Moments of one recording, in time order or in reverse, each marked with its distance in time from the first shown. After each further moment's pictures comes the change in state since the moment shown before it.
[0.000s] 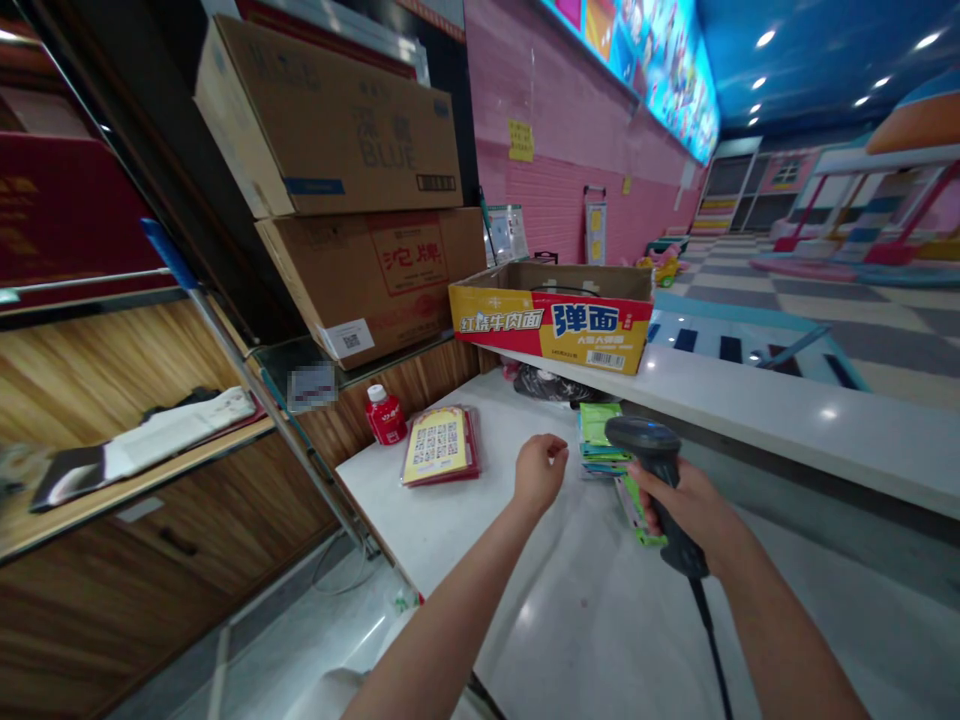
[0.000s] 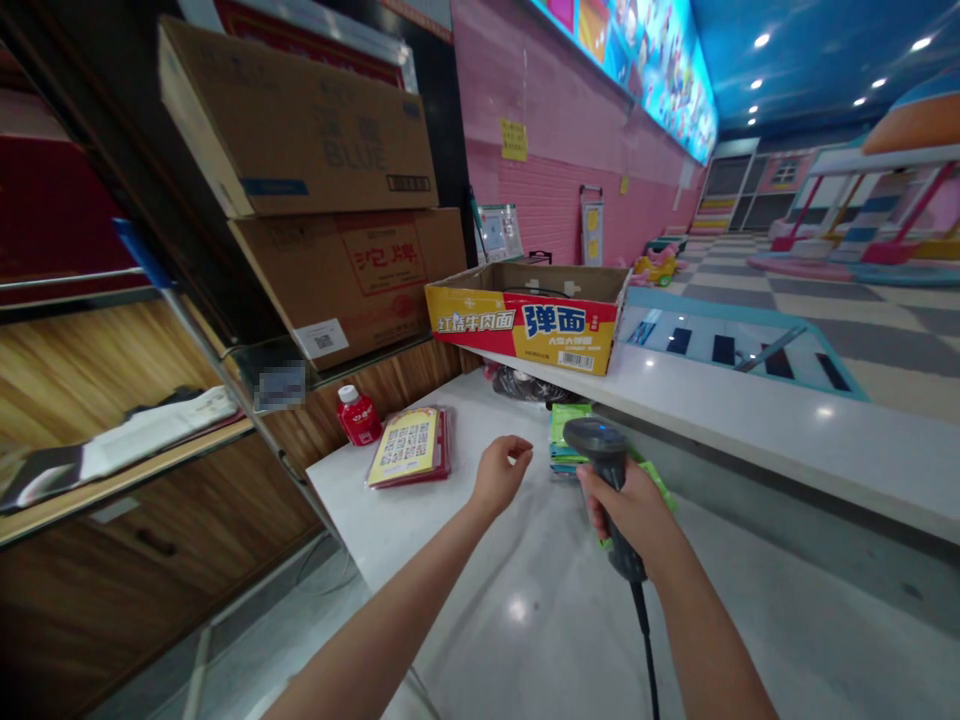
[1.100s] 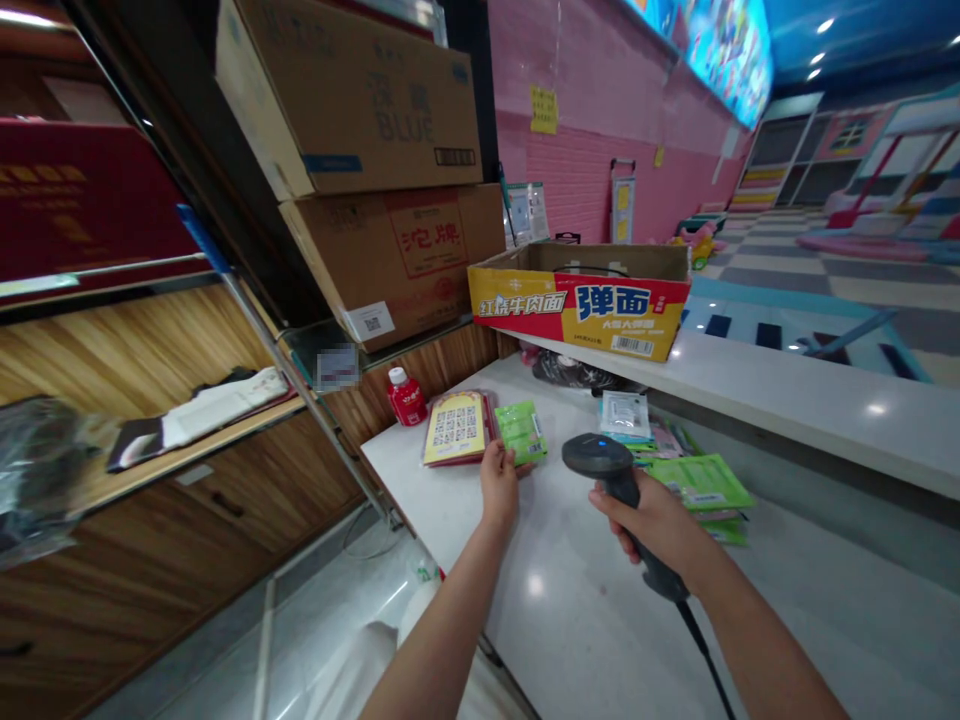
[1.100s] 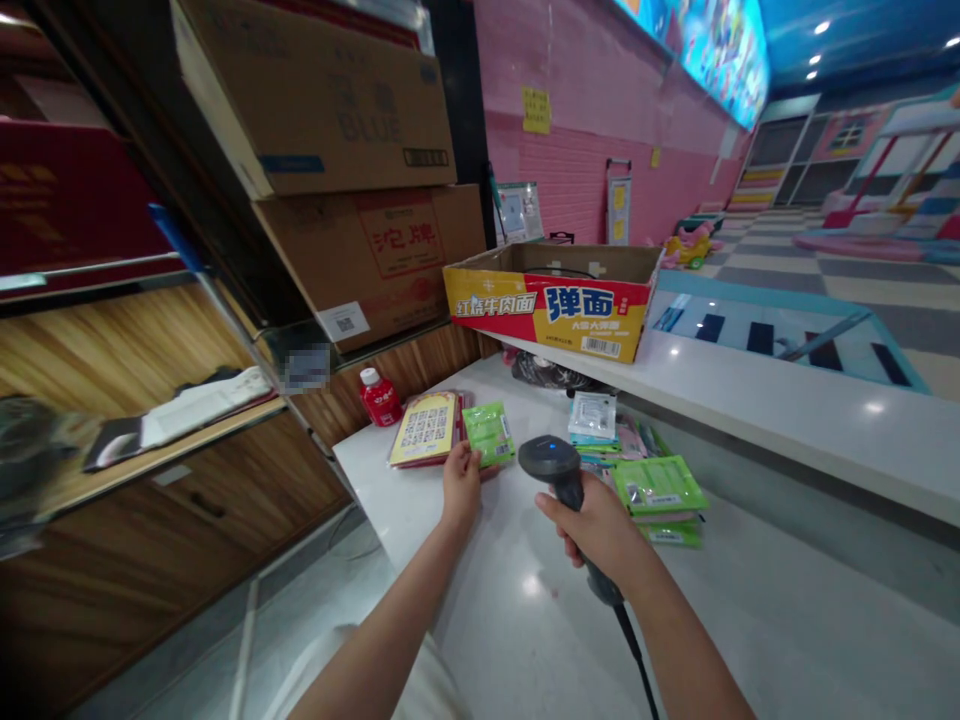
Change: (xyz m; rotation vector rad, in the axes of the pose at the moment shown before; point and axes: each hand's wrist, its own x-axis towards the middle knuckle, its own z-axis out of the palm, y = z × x) left_hand -0.043 -0.076 -0.028 -0.777 0.358 -0.340; right_hand -0.007 0.022 0.048 -0.153 -0.246 0.059
